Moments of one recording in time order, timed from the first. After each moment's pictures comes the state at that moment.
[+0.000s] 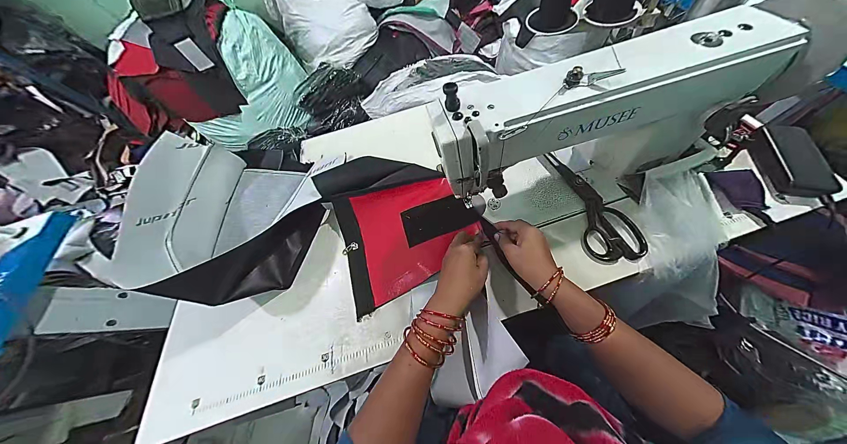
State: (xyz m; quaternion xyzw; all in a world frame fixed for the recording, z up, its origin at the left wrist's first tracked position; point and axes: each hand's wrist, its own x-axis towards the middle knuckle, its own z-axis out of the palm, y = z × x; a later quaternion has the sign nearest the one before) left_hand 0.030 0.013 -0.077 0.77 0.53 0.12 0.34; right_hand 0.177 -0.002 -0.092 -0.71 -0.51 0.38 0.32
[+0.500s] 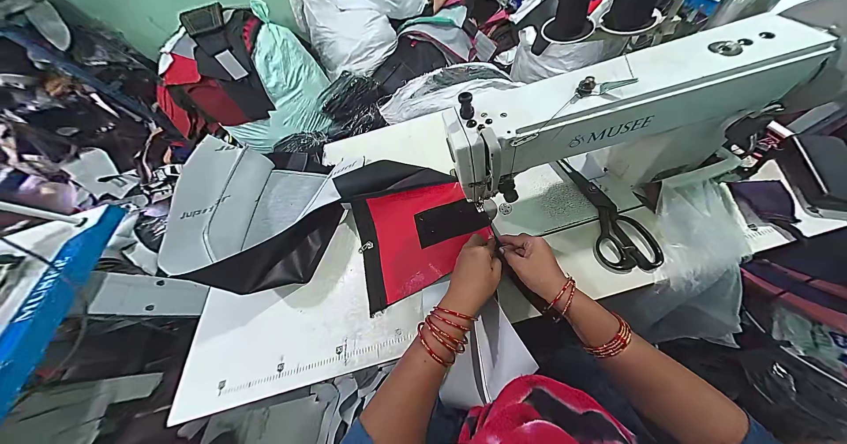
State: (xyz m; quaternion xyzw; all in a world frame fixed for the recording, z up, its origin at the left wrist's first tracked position) left_hand 0.037 0.013 -0.069 0.78 0.53 0.07 0.33; right_hand 0.175 -0.010 -0.093 -0.65 -0.51 0.44 0.34
